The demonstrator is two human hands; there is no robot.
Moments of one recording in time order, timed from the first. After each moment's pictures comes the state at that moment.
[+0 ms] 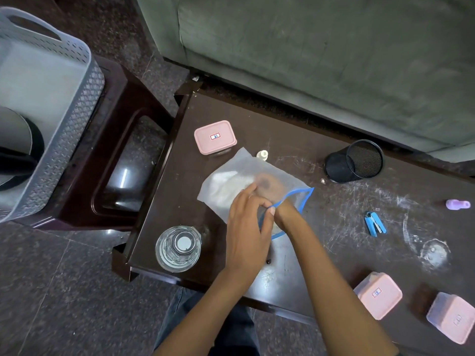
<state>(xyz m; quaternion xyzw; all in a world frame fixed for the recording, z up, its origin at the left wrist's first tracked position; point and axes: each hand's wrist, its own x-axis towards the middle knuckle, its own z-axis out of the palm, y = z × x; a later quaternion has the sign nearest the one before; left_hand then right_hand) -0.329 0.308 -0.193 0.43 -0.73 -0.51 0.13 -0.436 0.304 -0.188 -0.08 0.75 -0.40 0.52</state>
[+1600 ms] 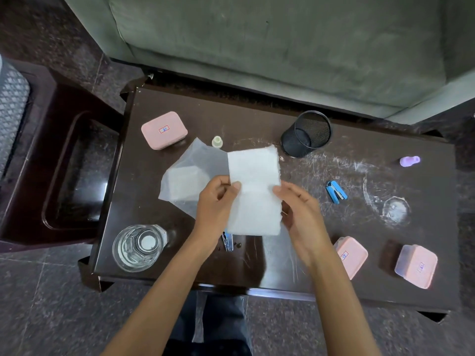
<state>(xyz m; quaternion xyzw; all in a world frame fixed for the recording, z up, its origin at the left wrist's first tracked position) -0.363 0.310 -0.184 0.48 -0.53 -0.70 0.05 -0.448 0.421 -0.154 0.12 0.67 -0.61 0.40</state>
